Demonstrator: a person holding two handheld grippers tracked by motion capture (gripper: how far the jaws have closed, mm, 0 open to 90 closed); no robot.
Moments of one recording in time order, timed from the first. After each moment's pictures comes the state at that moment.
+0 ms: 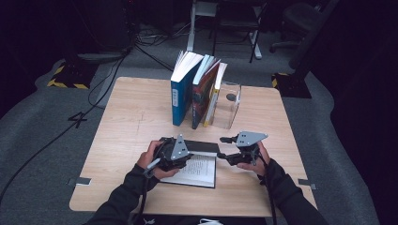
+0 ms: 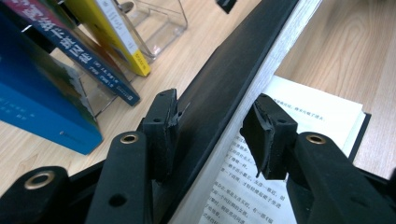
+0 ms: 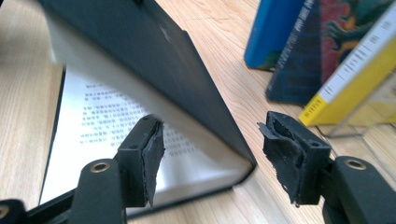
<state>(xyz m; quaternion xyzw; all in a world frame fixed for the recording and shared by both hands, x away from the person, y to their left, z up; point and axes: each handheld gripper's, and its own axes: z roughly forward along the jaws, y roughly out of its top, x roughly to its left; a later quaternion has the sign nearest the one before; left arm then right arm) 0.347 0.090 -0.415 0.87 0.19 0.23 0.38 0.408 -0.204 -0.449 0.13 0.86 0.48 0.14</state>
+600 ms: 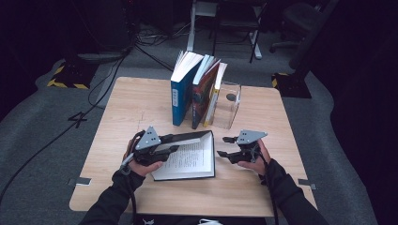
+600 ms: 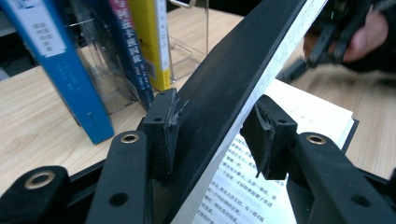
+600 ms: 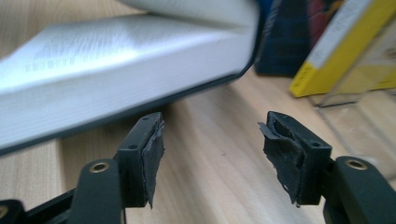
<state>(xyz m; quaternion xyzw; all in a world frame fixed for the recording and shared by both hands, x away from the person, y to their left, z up) 0.353 0.154 -0.415 0.79 0.28 0.17 0.52 0.417 -0.207 -0.462 0.16 0.87 0.45 0.13</state>
